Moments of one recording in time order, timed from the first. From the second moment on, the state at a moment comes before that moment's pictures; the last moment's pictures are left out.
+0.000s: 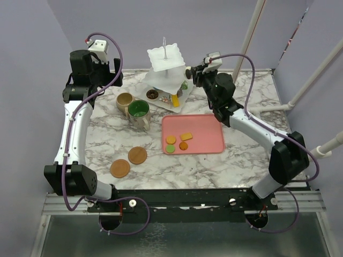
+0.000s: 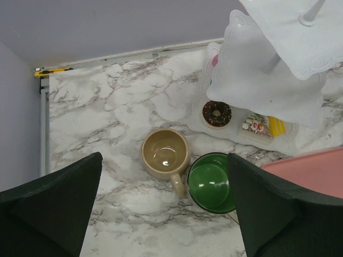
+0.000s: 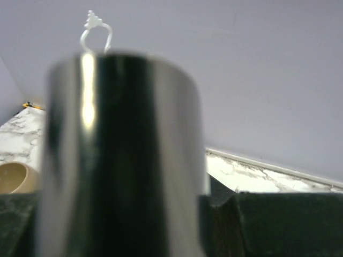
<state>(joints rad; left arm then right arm) 0.03 1.43 1.58 -0.52 0.21 0.06 0.60 1.56 1.20 0.51 0.25 -0.09</state>
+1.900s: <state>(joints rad) 0.03 1.34 1.54 -0.57 0.26 0.13 0.55 1.81 1.13 0.87 0.20 -0.10</state>
